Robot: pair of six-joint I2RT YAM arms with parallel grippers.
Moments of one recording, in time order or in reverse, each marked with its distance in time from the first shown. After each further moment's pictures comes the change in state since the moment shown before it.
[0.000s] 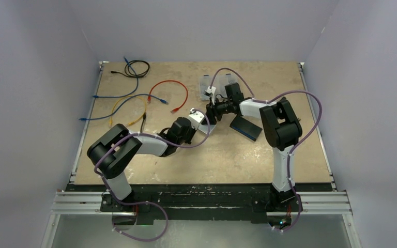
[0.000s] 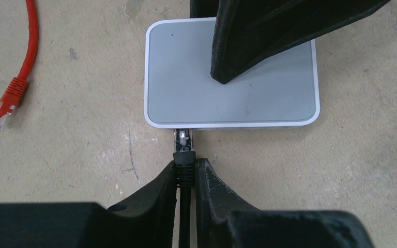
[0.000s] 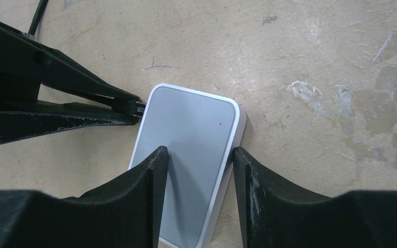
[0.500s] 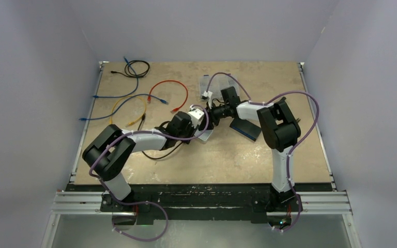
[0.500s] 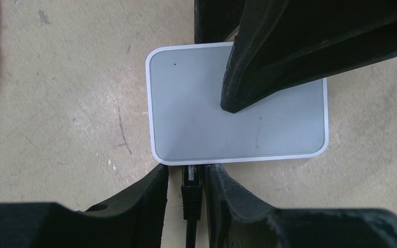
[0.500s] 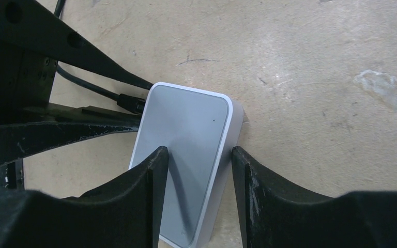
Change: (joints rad) left arm 0.031 -0.042 0.096 -0.290 0.092 -0.055; right arm 0.036 -0.014 -0.046 0.003 0.010 0.100
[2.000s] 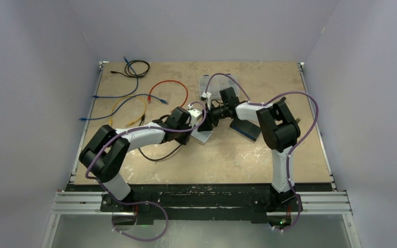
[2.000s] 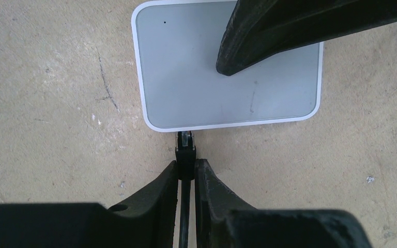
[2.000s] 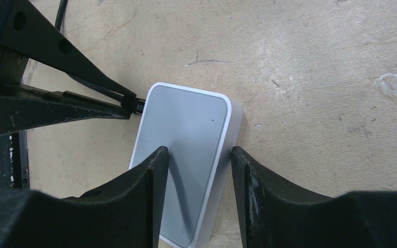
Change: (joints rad) left arm 0.042 -0.037 0.116 -0.366 0.118 -0.054; right arm 0.018 -0.003 -0.006 -0.002 0.000 0.010
